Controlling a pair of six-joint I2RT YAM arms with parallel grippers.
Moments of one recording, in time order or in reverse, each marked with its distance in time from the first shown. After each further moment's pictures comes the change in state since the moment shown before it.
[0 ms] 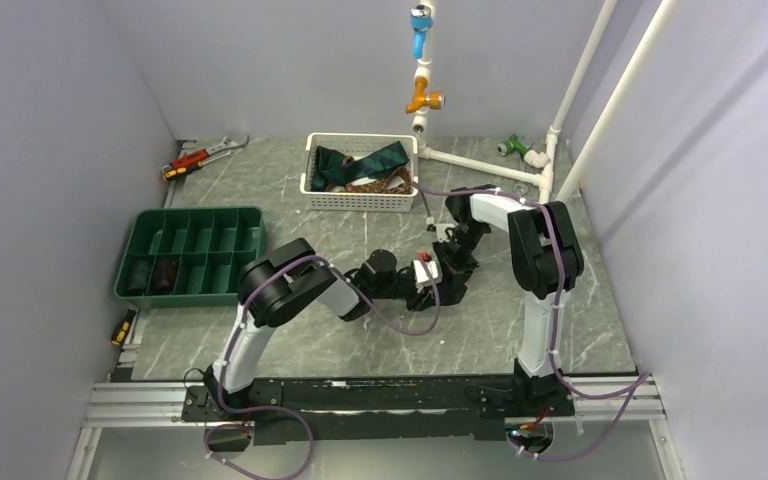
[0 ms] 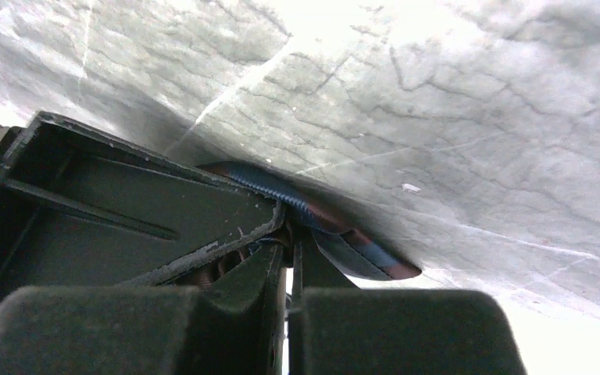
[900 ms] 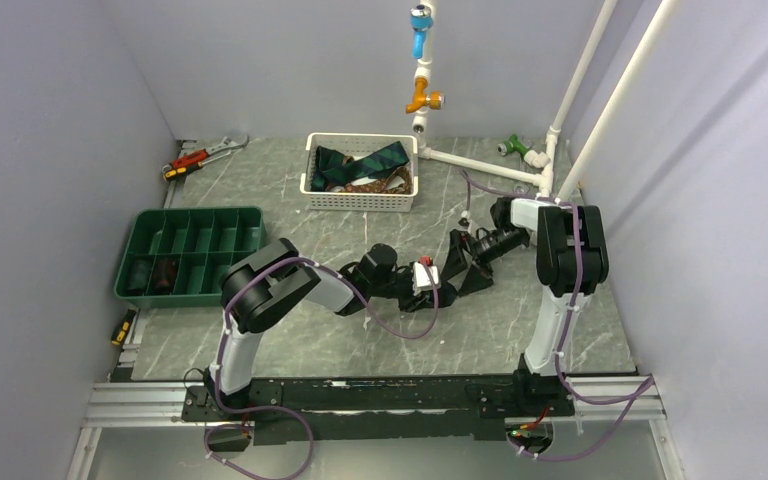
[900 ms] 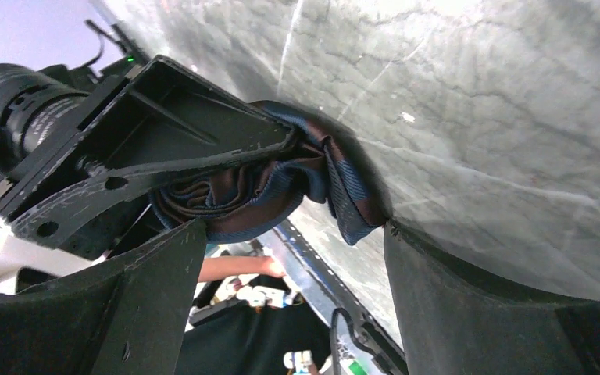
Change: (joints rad) left arm 0.003 -0.132 -0.019 -0.298 -0.003 0.191; right arm -0.243 -0.041 -0.130 0.047 -0.436 -0.032
